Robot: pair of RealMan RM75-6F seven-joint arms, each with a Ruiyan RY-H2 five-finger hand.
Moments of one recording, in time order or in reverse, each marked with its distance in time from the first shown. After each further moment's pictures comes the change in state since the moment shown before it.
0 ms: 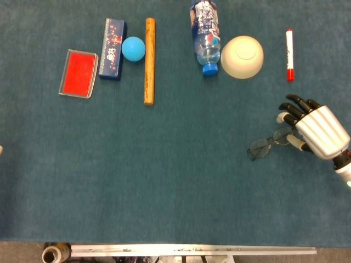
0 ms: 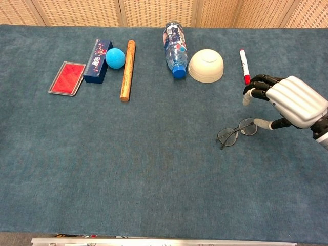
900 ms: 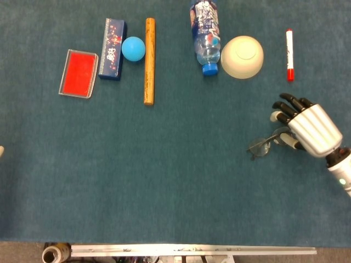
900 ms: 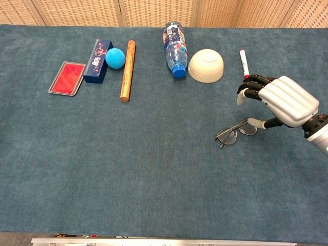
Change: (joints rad) left arm -0.002 -0.001 0.003 0.001 0.002 -0.007 -0.001; right arm 0.021 -0.041 0.010 0.024 0.007 -0.017 -0.010
